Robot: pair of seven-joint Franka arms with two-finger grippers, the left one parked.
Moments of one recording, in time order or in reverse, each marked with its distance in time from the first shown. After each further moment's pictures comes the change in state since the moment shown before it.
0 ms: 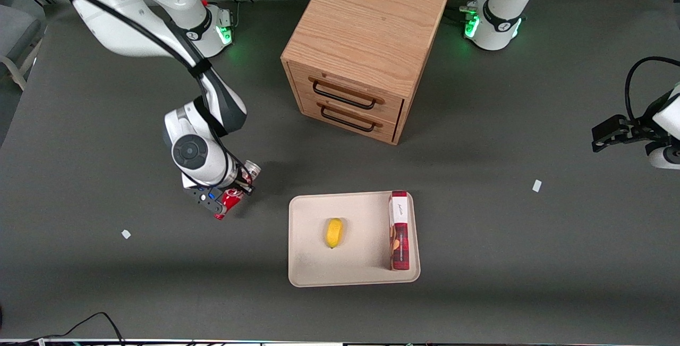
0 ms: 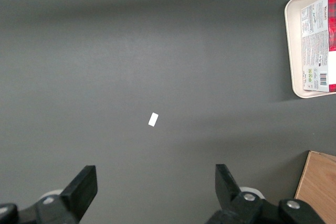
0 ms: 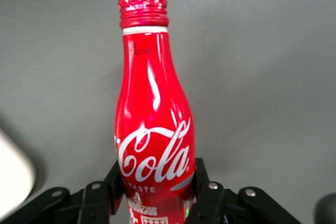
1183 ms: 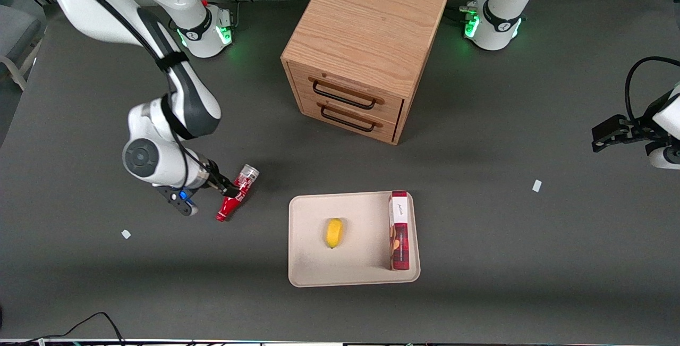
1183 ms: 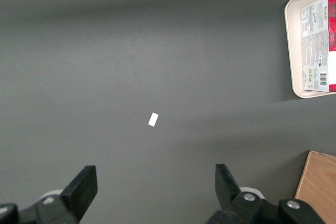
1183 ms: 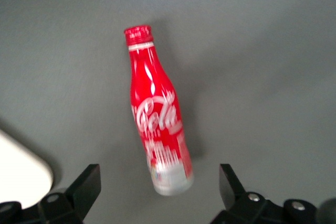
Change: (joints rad) arm -0.006 0.031 -0.094 -0.026 0.190 0.062 -0.027
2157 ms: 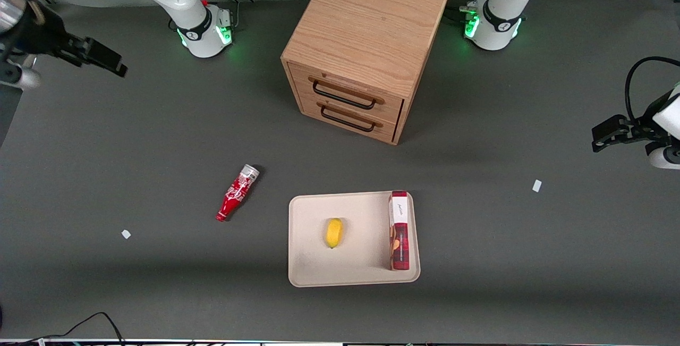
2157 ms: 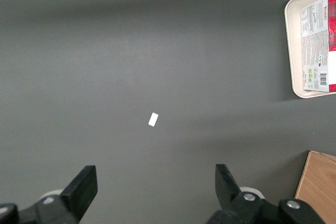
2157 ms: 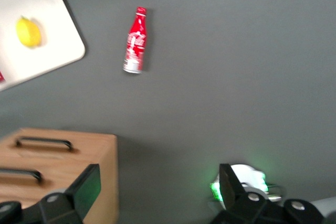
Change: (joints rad) arm -0.005 -0.458 -0.112 0.480 0.116 -0.962 -0.448
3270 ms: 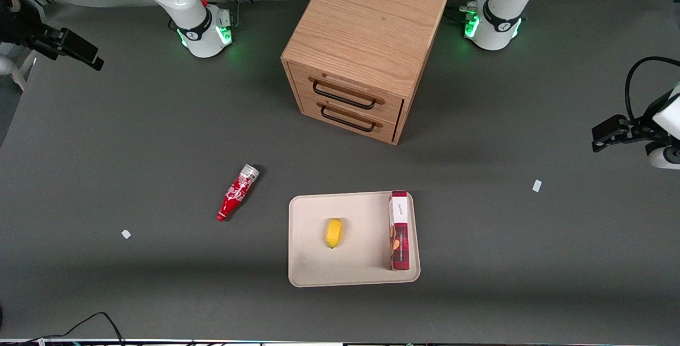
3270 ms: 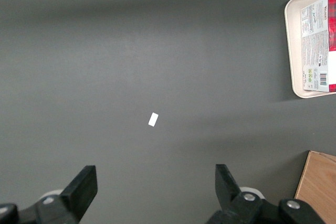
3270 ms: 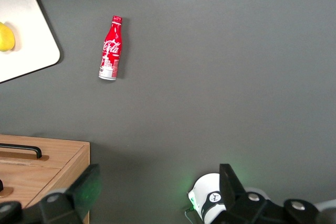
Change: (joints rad) arm -0.001 -0.119 -0.076 -0.089 -0.096 -0.009 -0.183
